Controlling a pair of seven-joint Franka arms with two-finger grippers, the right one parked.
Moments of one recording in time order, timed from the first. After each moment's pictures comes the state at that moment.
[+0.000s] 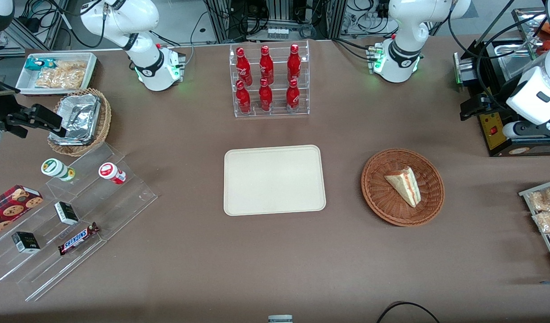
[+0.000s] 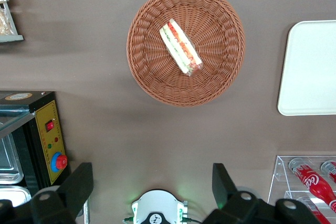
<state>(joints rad) -0.02 0.00 -0.04 -1.57 0.00 1.38 -0.08</state>
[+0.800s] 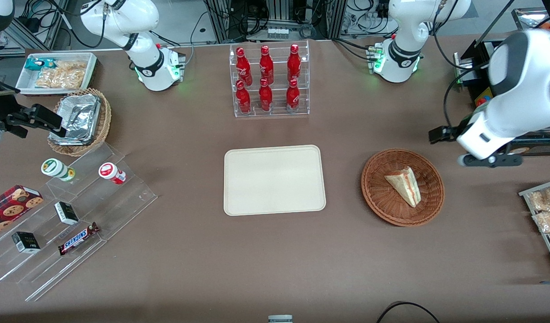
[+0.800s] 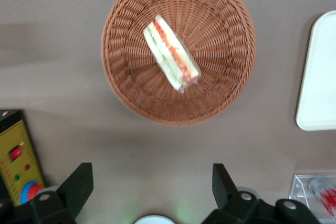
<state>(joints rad) -0.06 0.04 -0.05 -1.88 0.00 1.72 -0.09</state>
